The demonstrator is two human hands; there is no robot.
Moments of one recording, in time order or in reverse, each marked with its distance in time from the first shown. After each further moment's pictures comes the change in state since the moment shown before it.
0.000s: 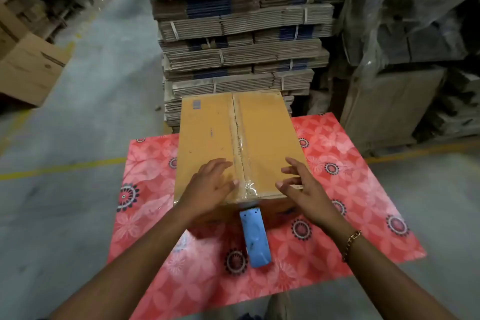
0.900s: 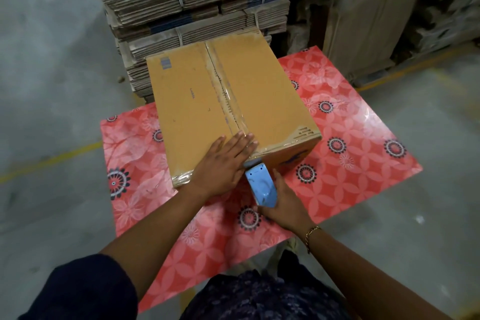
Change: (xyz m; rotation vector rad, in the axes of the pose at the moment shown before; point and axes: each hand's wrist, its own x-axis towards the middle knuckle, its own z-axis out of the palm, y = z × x) left_hand 0.020 -0.048 0.059 0.721 -0.152 0.580; right_hand -0.058 0.105 0.128 -0.228 -0.020 0.325
